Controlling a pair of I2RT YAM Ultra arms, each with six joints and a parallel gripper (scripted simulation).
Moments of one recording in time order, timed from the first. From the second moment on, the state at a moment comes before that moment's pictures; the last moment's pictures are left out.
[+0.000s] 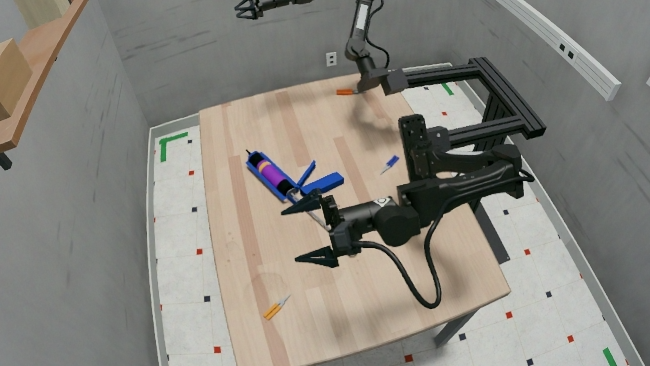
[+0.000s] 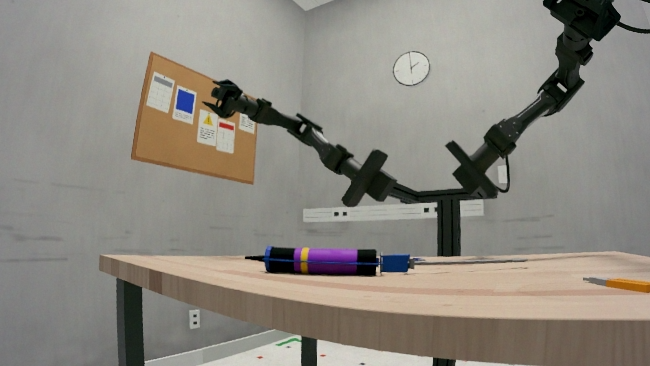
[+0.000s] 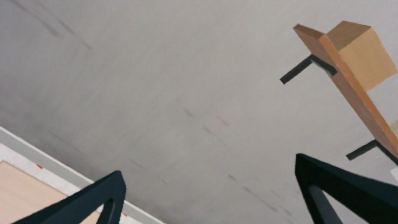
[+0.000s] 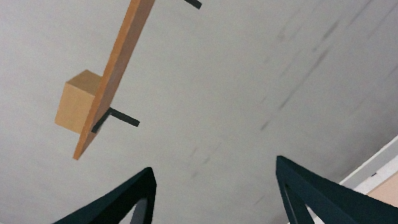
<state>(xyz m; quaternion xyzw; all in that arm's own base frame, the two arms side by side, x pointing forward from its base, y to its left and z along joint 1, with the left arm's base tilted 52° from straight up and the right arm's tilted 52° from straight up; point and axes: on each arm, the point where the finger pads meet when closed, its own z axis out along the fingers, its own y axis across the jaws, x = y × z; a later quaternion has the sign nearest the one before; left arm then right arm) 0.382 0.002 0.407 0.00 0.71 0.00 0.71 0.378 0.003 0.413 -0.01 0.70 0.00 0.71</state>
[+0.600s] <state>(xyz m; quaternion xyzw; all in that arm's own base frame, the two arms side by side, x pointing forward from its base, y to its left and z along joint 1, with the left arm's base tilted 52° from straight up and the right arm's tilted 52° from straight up) 0.382 0.002 0.406 0.00 0.71 0.00 0.71 0.381 0.002 0.409 0.00 0.70 0.00 0.71</state>
